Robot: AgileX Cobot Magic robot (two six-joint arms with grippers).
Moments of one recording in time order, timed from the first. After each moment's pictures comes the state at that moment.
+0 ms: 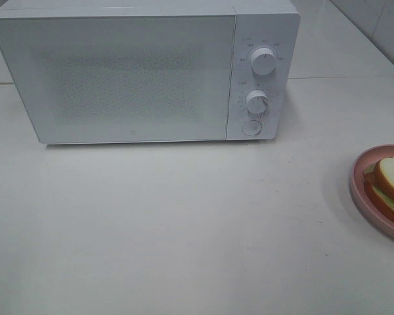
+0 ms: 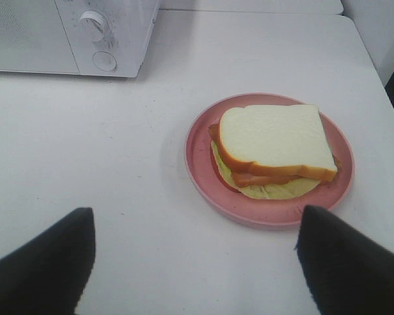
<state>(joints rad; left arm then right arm) 0.00 0.00 -0.49 -0.07 1.05 0.05 0.15 0.00 -0.51 -0.09 1.04 0.08</state>
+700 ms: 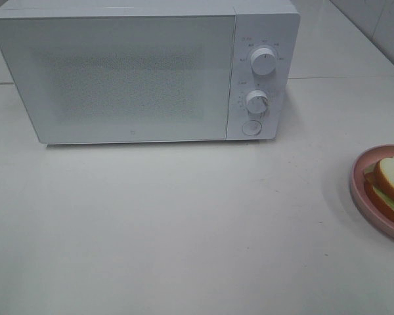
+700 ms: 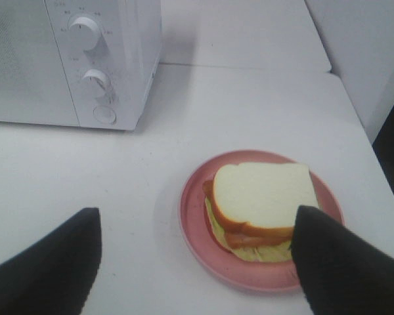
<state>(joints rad) 0.00 0.00 -0.49 -0.07 1.05 0.05 0.15 0.05 -0.52 -0.11 0.88 0.06</state>
